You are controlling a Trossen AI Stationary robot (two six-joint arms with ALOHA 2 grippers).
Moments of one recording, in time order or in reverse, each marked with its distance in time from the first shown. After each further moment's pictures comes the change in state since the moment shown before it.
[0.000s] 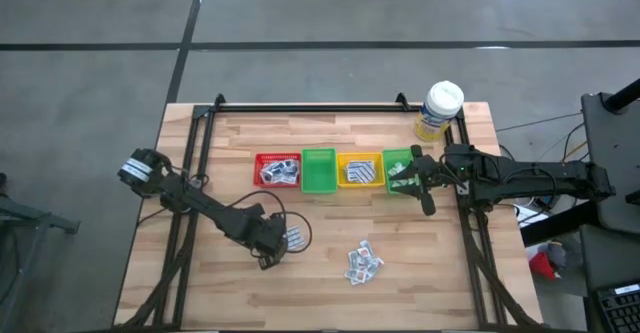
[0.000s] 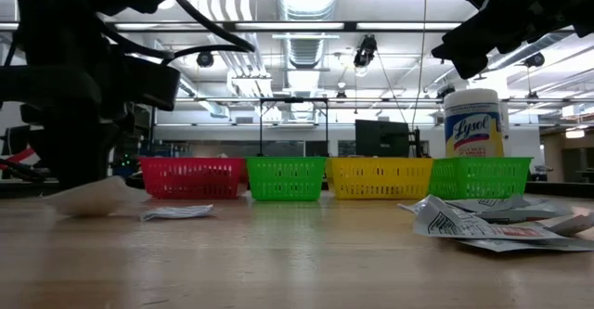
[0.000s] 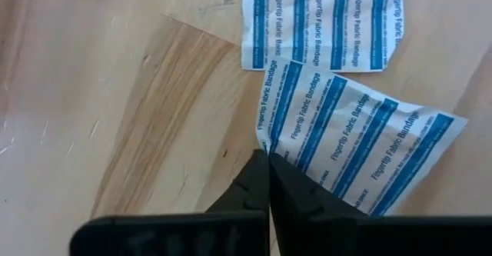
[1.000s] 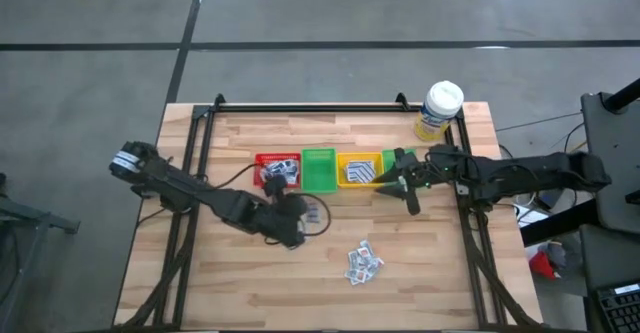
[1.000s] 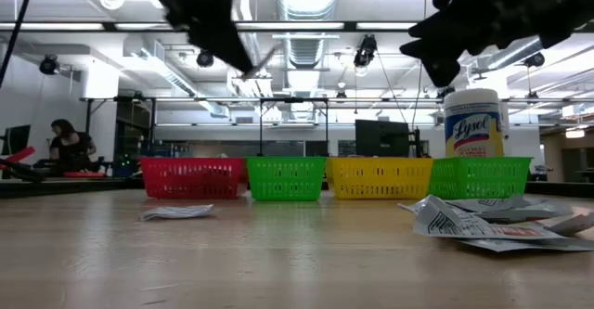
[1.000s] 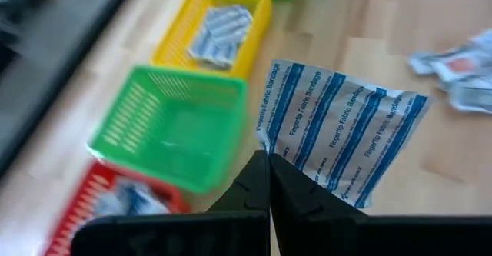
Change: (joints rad) left arm 0.097 -0.157 0.243 0.072 -0.545 0.408; right arm 0.004 0.260 -0.002 0.345 -0.052 0.178
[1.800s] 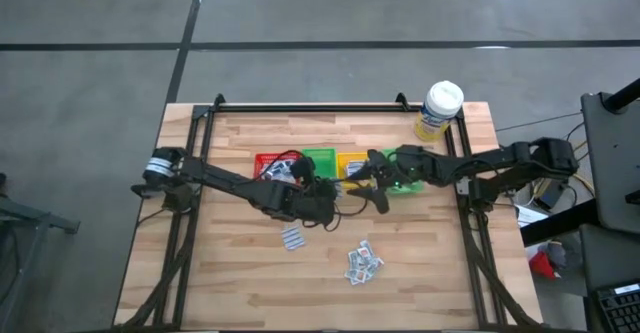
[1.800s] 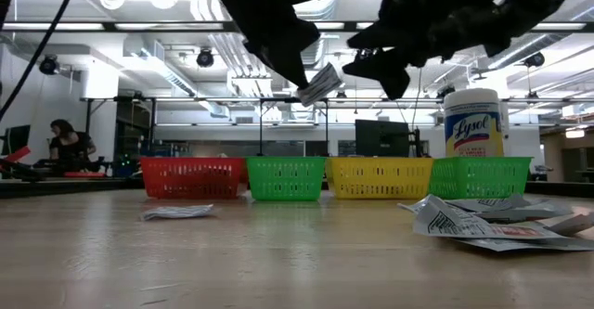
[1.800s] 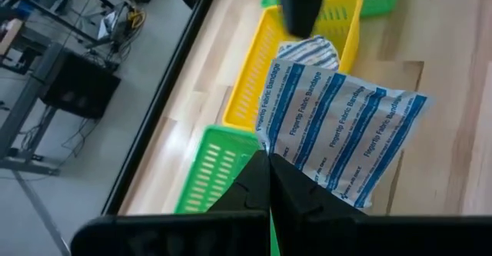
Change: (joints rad) left arm 0.158 0.250 0.252 0.000 -0.159 0.286; right arm 0.013 0.421 0.170 0.219 0.028 0.041
